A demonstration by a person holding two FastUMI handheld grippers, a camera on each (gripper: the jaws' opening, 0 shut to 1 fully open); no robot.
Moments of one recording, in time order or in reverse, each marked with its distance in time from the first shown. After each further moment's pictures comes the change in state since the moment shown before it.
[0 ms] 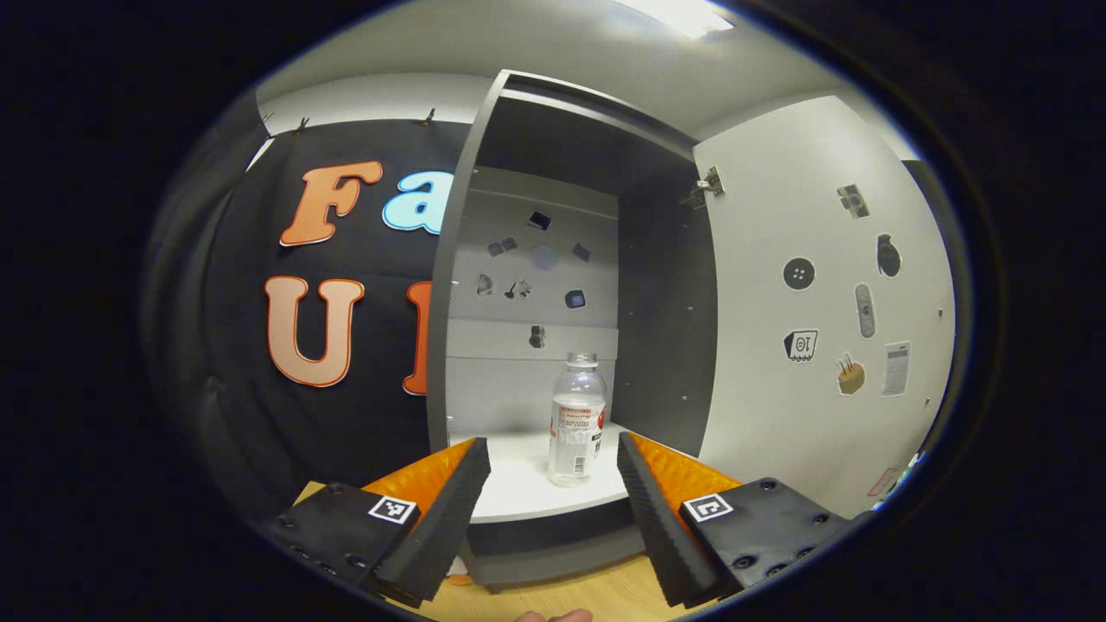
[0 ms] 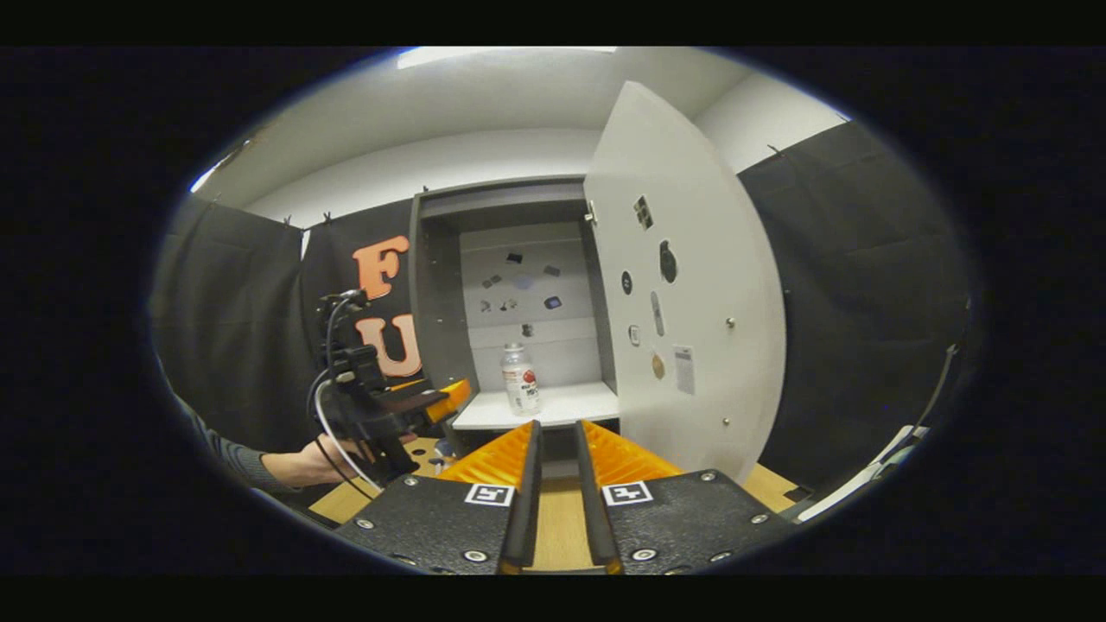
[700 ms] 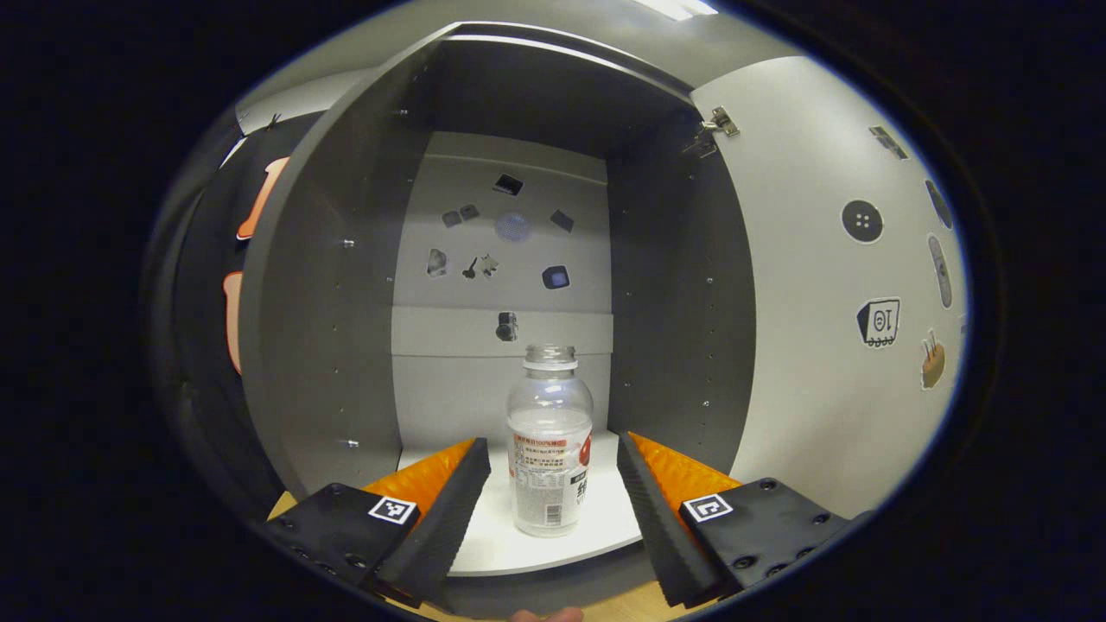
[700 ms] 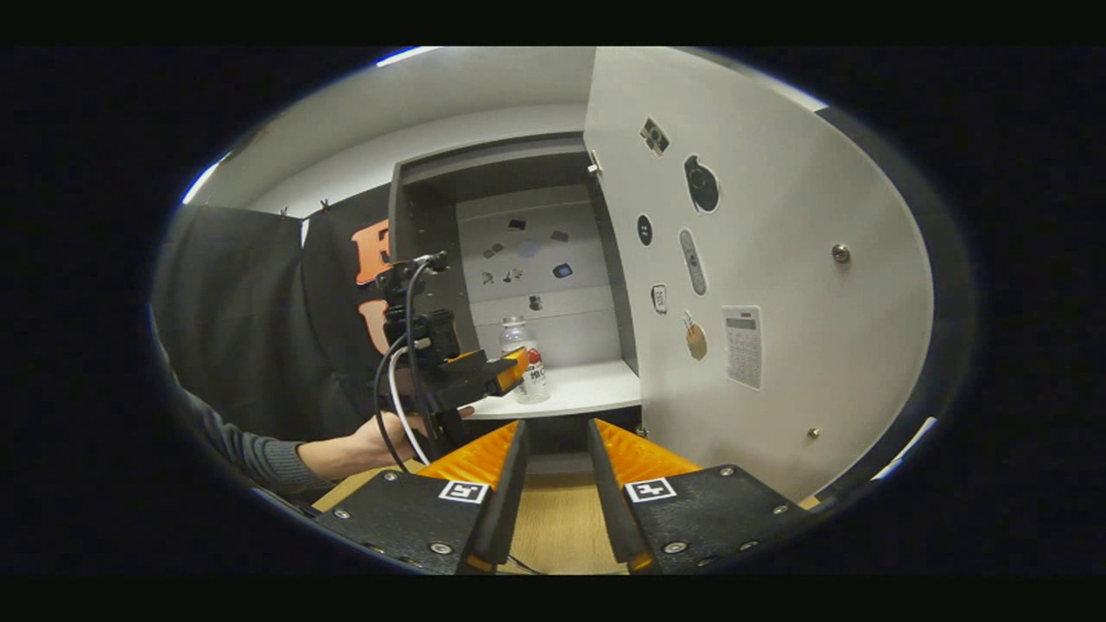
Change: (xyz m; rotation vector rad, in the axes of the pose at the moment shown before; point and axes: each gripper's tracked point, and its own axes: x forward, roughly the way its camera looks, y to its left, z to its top) left arm 0.120 -0.026 -0.034 0.035 0.038 0.009; right arm 0.096 -0.006 -0.034 0.049 0.089 0.079
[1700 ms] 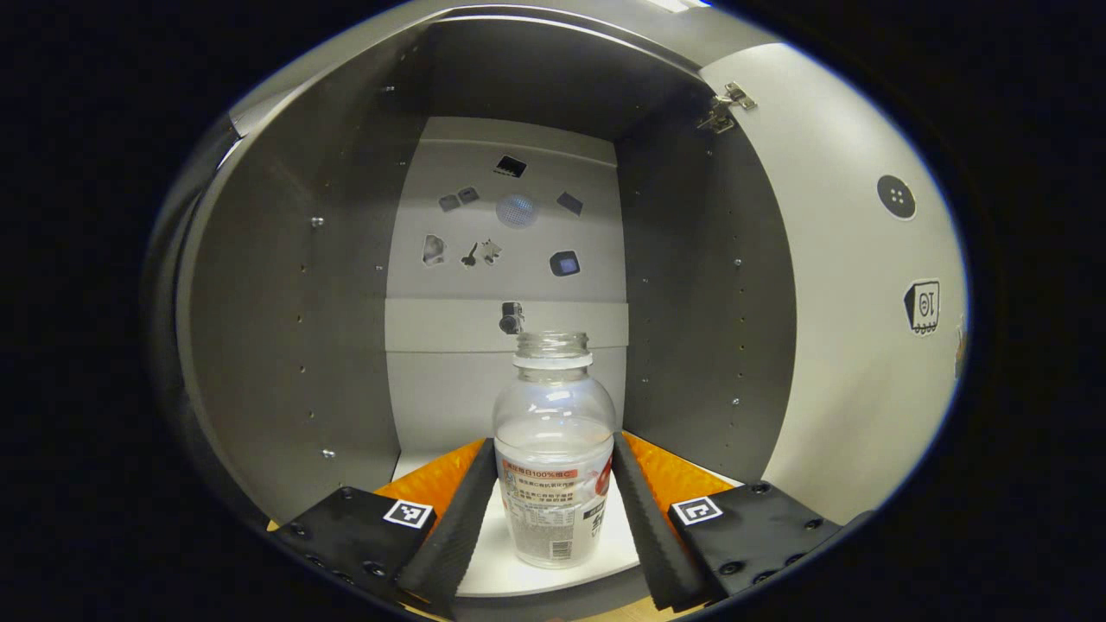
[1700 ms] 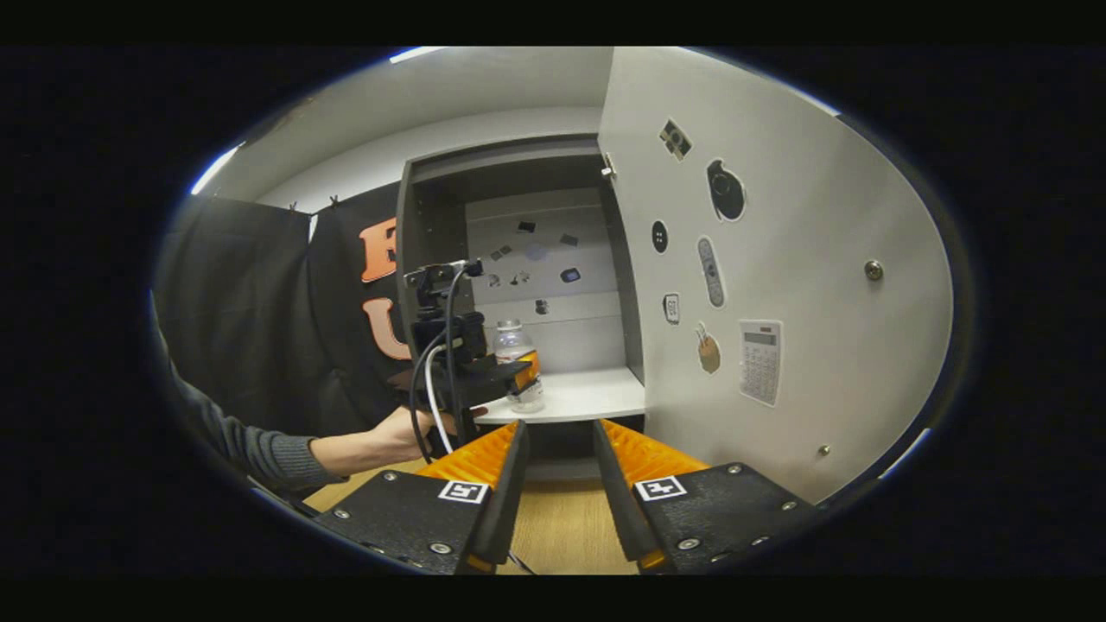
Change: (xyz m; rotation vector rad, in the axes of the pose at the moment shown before) left arm 0.011 0.008 -0.001 0.011 0.001 0.020; right arm 0.006 0.009 0.005 -0.055 -0.012 0.001
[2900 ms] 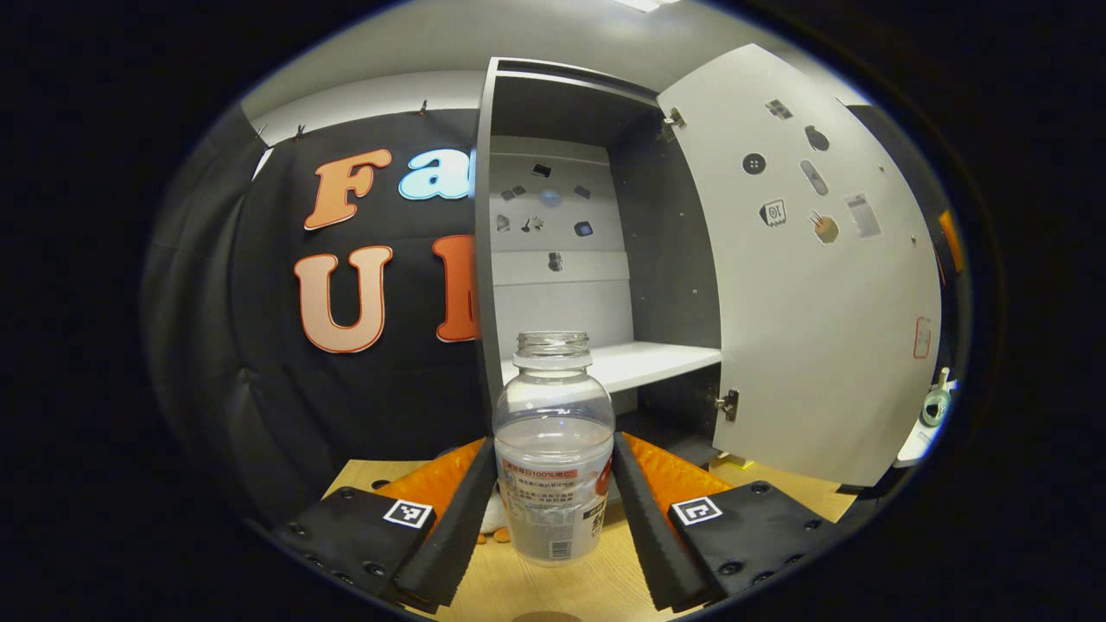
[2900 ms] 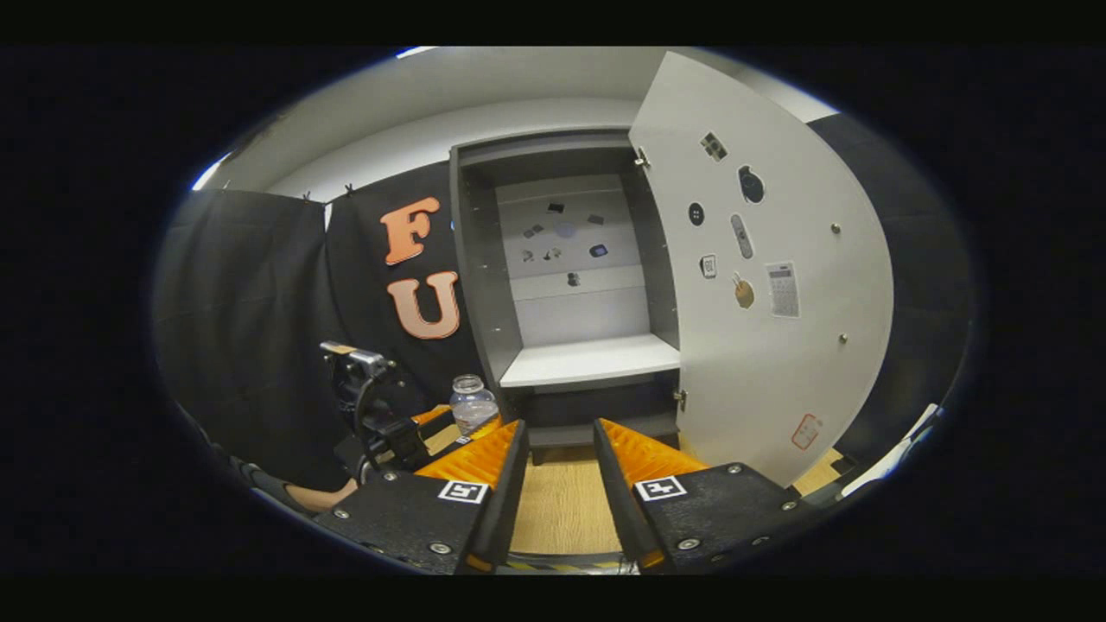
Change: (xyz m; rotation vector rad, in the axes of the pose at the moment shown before) left arm -0.239 0.055 -0.122 0.091 0.076 0.040; right arm -0.066 0.086 -0.058 0.035 0.091 0.012
